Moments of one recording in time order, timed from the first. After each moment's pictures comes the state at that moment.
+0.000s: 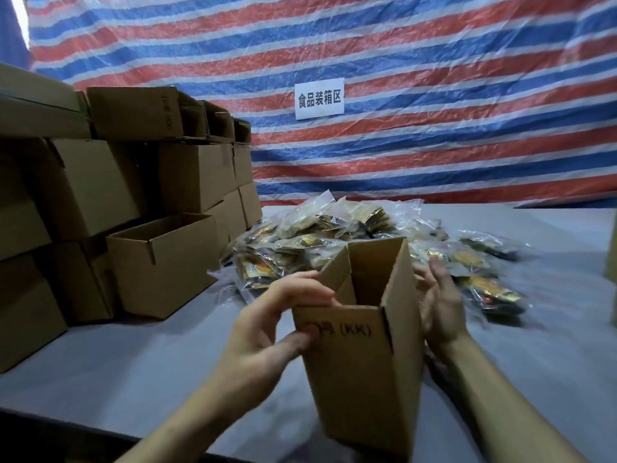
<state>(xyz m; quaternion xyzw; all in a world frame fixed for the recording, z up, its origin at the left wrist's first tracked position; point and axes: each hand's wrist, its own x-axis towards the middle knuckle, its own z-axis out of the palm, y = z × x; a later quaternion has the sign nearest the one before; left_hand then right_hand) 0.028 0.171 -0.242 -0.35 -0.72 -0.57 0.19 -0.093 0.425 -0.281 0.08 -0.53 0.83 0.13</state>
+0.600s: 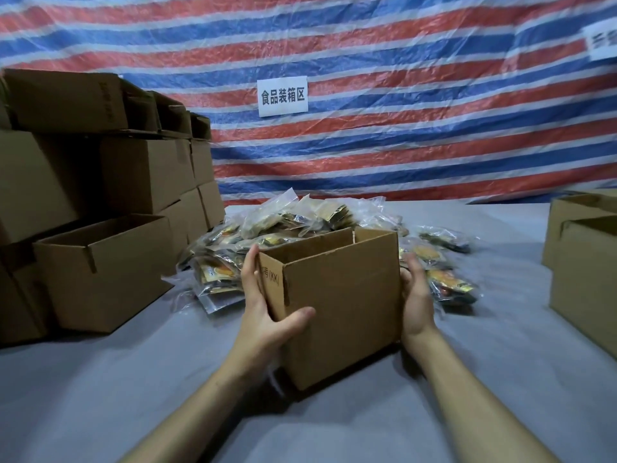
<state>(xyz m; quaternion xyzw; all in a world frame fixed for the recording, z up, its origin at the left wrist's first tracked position) -0.053 0.210 -0.280 -0.24 -0.69 -0.66 0.17 -0.095 0.438 -0.284 -0.01 -0.56 0.81 0.17</state>
